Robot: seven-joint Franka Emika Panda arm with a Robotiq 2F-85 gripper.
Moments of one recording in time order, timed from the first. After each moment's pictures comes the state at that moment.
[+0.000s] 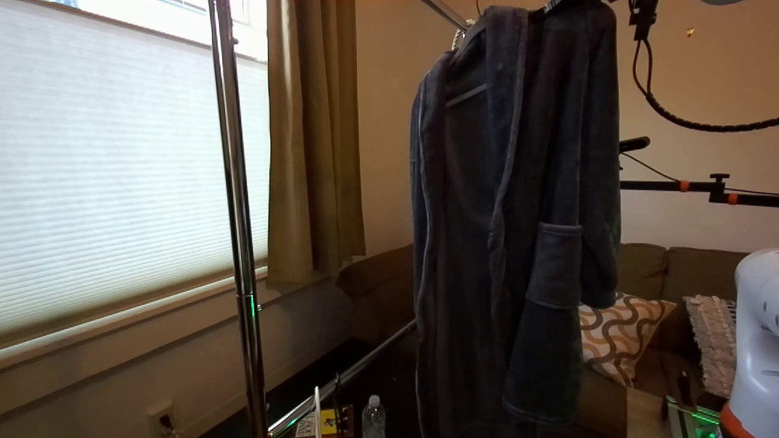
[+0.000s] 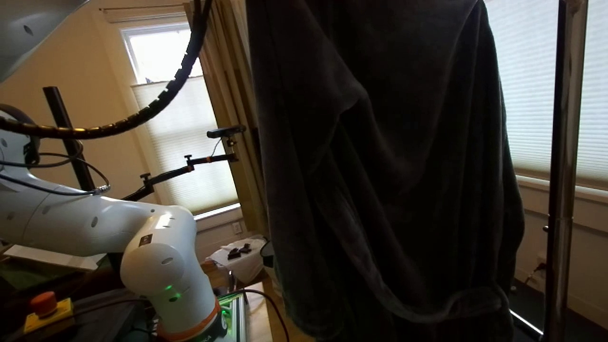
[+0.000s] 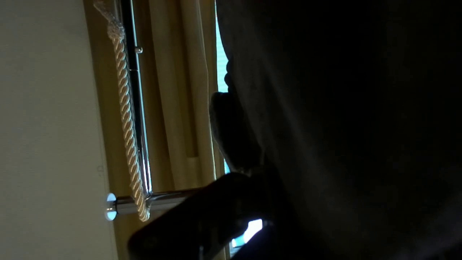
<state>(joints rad) 0.08 -0.94 -0.35 -2.08 0.14 2.38 -0.33</state>
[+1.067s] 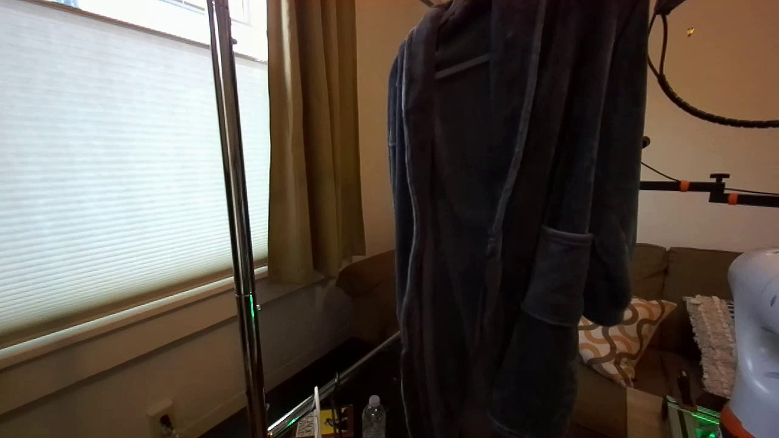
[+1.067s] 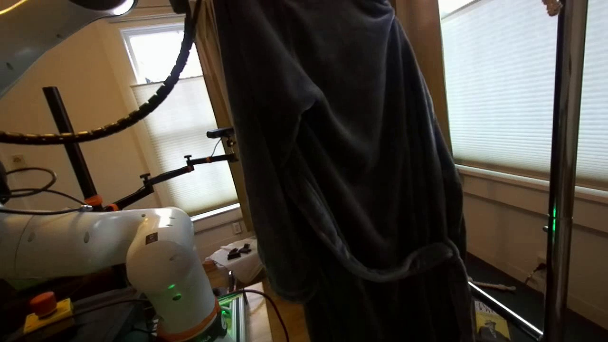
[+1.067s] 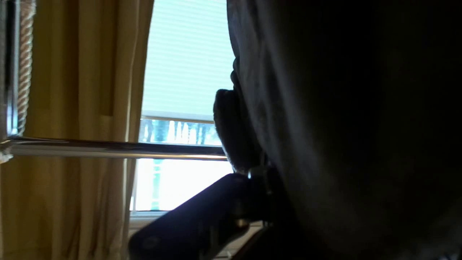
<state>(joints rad) 0.18 -1.17 -0.21 -2.24 0.13 2.41 -0.42</state>
